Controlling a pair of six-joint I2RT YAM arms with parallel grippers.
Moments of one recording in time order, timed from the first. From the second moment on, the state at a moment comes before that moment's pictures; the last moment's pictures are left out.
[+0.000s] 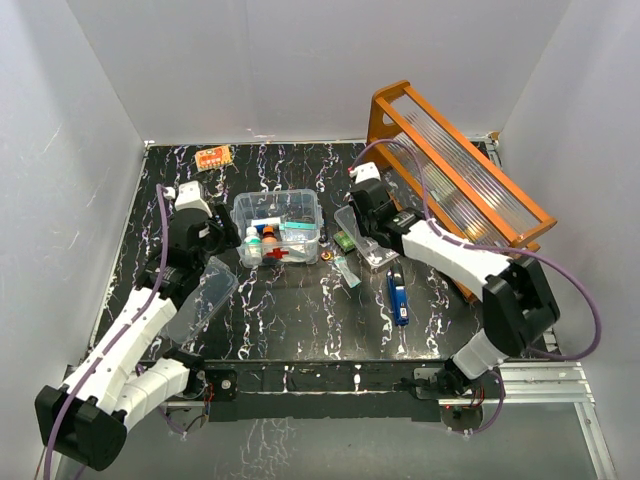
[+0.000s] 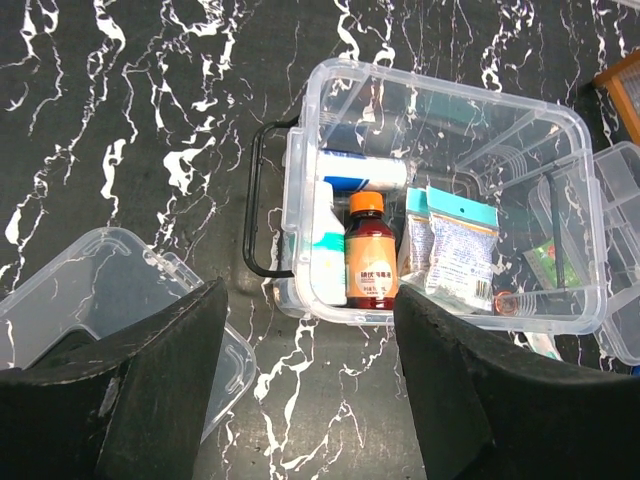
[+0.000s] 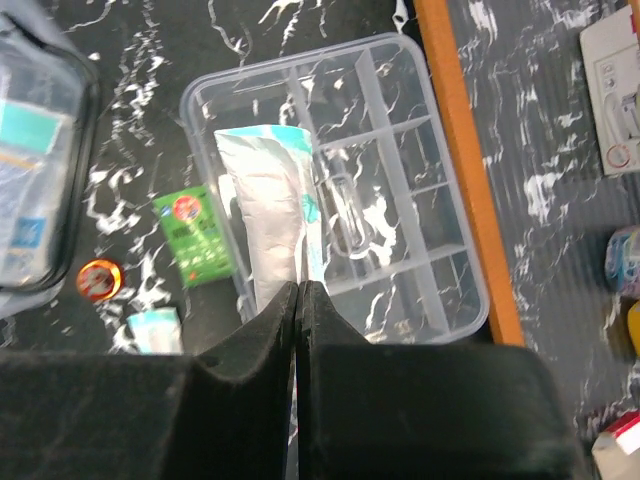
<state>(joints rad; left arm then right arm) -0.36 0.92 0.78 -0.37 -0.30 -0.43 0.62 1.53 1.12 -0.34 0.39 0.15</state>
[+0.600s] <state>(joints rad) -0.36 0.85 0.78 -0.37 -0.34 -0.43 0.53 1.84 1.24 -0.28 0.28 -0.02</state>
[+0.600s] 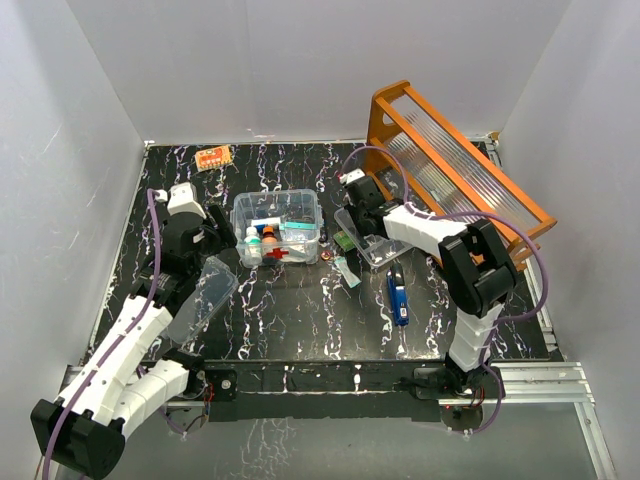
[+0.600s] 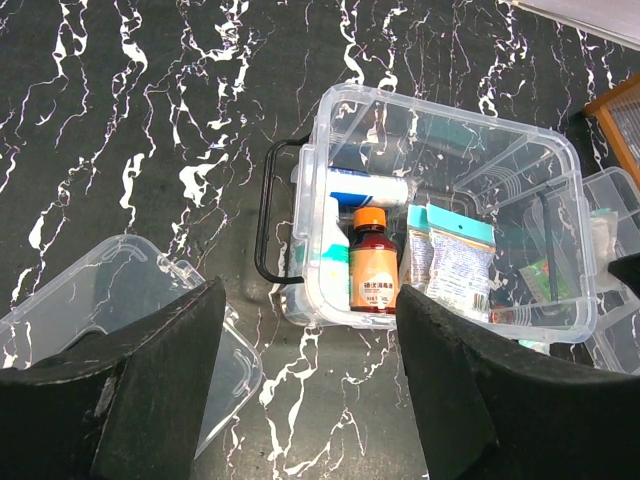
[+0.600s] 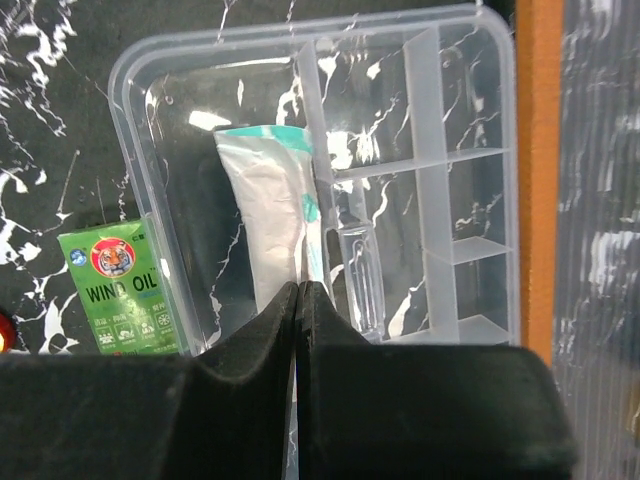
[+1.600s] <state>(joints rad) -0.36 0.84 0.77 -0.37 -0.36 -0.43 0.54 1.59 1.16 -0.40 0.11 0.19</state>
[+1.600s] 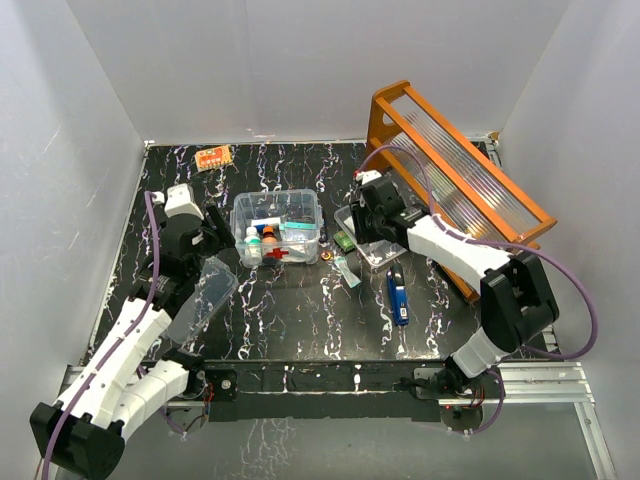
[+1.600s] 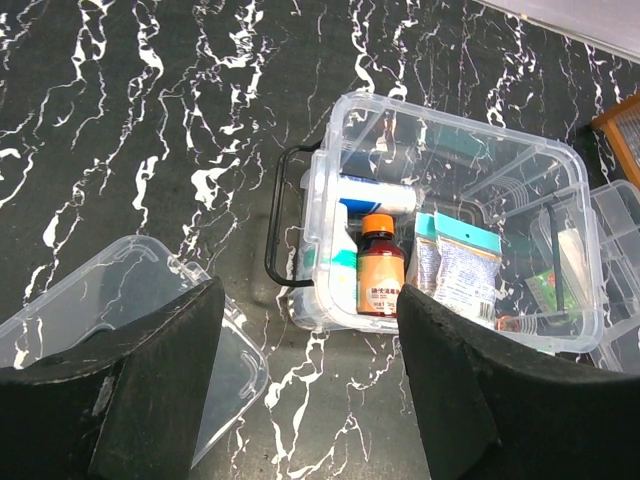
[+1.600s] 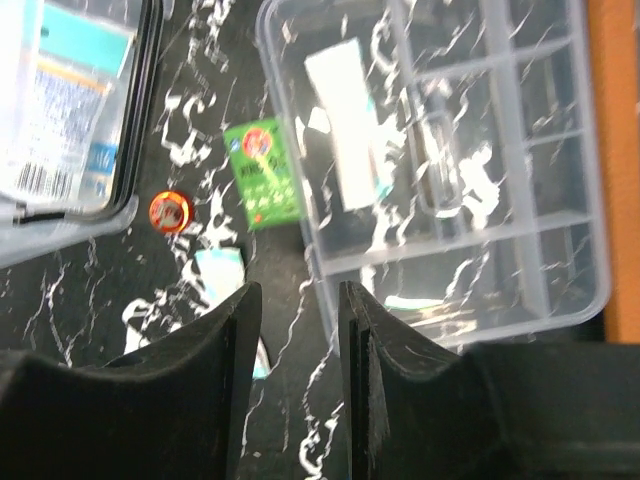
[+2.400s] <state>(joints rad) -0.36 0.80 0.76 -0.38 -0.47 -0.46 0.63 1.69 1.03 -0.40 0.00 0.29</state>
